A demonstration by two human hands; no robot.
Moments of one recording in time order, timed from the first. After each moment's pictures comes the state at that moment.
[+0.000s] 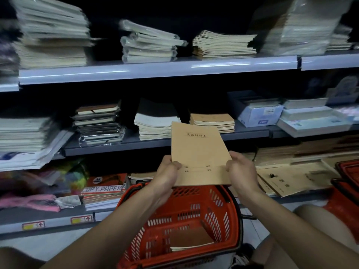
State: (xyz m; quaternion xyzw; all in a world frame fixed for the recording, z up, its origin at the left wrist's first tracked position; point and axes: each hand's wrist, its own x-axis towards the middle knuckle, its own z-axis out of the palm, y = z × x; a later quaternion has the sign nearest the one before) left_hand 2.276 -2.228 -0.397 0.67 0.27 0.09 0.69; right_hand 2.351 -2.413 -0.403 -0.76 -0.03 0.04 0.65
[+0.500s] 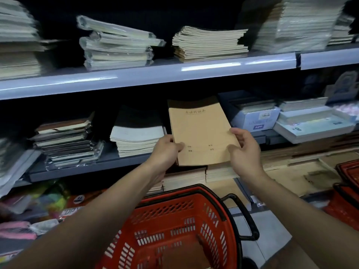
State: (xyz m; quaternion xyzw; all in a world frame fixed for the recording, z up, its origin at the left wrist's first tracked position) left_hand 2.402 -2.212 -0.349 0.74 0.19 0.09 0.63; right_hand 2.466 -2.416 -0.379 -0.75 -0.08 -0.08 0.65
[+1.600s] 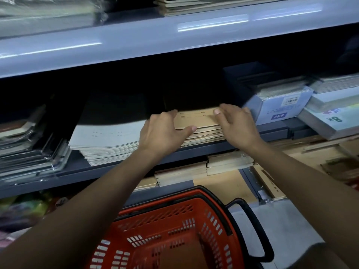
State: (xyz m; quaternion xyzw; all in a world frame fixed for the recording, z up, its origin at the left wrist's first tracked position) left_hand 2.521 -2.187 -0.360 0.96 0.14 0.16 0.16; right_hand 2.637 -2.377 -0.415 -0.90 -0.22 -0.10 0.35
